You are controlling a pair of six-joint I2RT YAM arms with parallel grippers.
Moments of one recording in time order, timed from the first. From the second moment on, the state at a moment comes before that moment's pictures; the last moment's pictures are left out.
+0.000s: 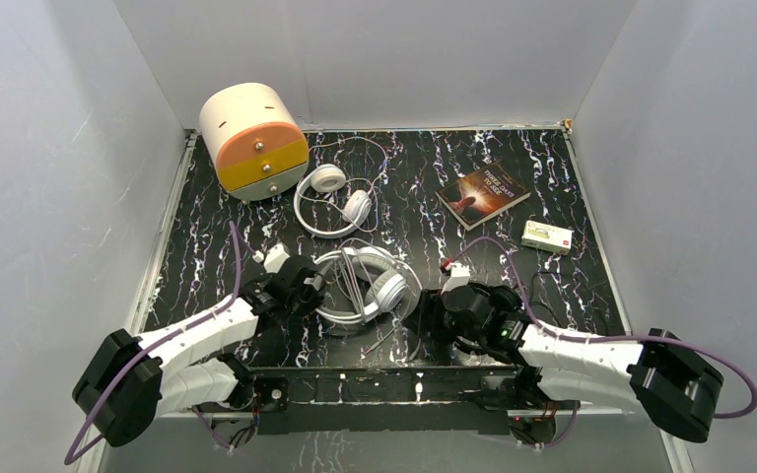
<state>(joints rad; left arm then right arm) -0.71 1.10 0.48 -0.35 -0.29 -1.16 0.99 0.97 0.25 0.06 0.08 0.80</state>
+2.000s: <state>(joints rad) -0.72 0.93 0.20 -0.04 -0.20 -1.53 1.32 1.09 0.20 0.44 0.37 0.81</state>
